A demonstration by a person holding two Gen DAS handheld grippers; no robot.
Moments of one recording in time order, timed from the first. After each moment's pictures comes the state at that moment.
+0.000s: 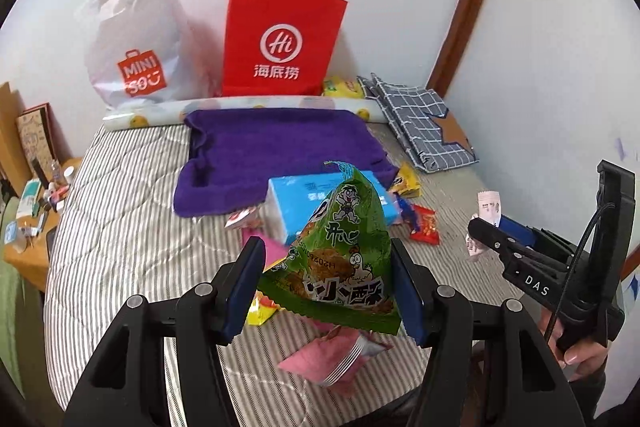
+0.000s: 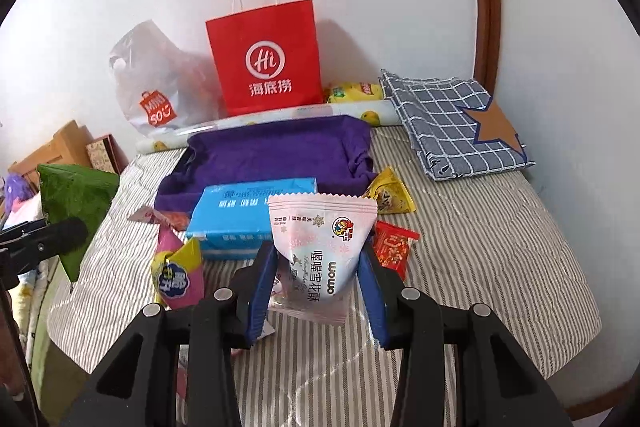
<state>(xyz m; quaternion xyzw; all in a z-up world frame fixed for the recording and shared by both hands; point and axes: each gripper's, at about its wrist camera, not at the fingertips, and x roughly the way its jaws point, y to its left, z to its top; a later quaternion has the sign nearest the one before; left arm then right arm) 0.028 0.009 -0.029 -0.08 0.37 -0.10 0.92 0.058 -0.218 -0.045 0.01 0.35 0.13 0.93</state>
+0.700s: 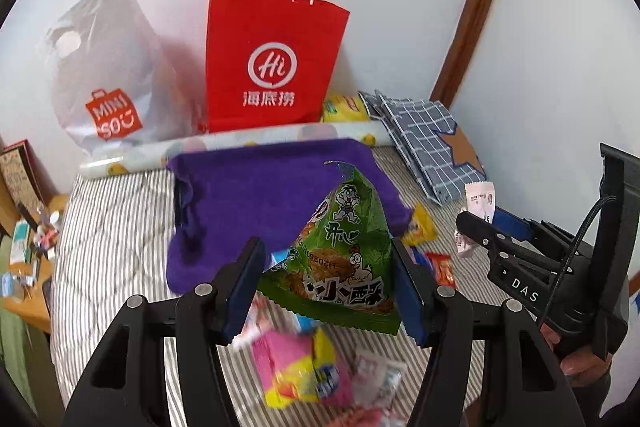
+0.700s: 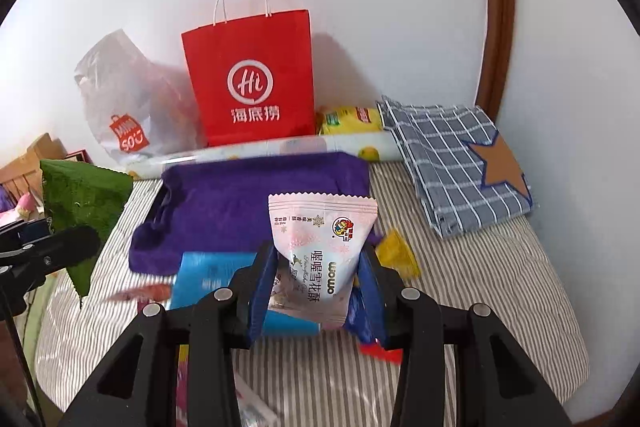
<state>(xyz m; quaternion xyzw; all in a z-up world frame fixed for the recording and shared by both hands) 0.128 0.018 -0.004 -0.06 0.37 -0.12 0.92 0.153 -0.176 -0.019 -0.01 0.35 0.10 0.93</state>
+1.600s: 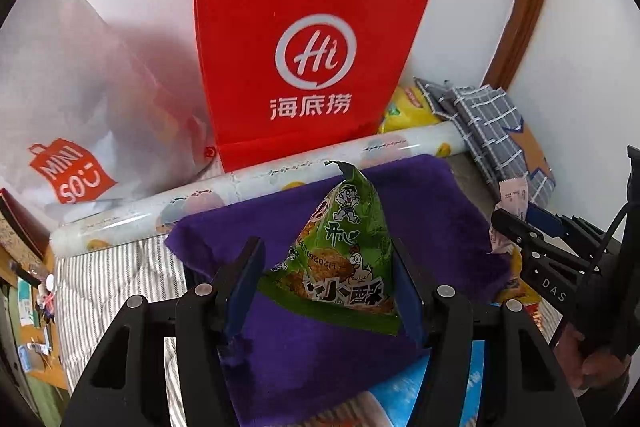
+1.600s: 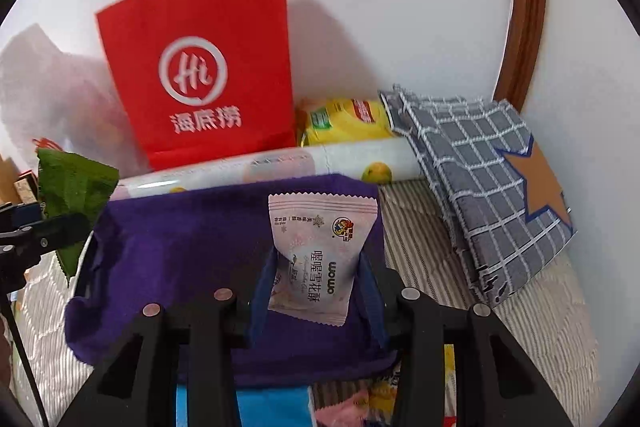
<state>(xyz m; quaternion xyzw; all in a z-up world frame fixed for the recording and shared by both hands) 0.303 0.057 -0.053 -0.01 0.43 -0.10 0.90 0.304 -0.151 -0.082 0.00 0.40 0.06 0.91</state>
